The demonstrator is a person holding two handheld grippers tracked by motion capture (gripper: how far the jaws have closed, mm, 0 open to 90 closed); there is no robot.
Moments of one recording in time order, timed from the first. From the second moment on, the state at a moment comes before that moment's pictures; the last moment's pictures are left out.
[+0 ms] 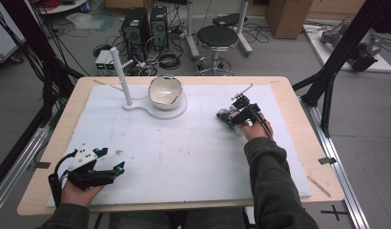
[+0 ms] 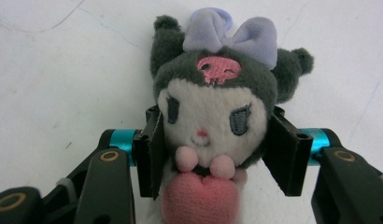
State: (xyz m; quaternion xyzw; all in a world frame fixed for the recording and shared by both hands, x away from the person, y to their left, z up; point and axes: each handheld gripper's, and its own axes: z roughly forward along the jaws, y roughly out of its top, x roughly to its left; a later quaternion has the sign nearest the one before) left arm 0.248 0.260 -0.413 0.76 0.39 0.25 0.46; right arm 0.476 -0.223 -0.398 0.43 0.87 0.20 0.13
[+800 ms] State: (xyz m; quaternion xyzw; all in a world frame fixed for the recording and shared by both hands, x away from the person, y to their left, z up) left arm 0.248 0.259 -0.412 0.76 0.39 0.25 0.46; right arm 0.434 -0.218 -0.362 0.34 0.85 0.39 0.13
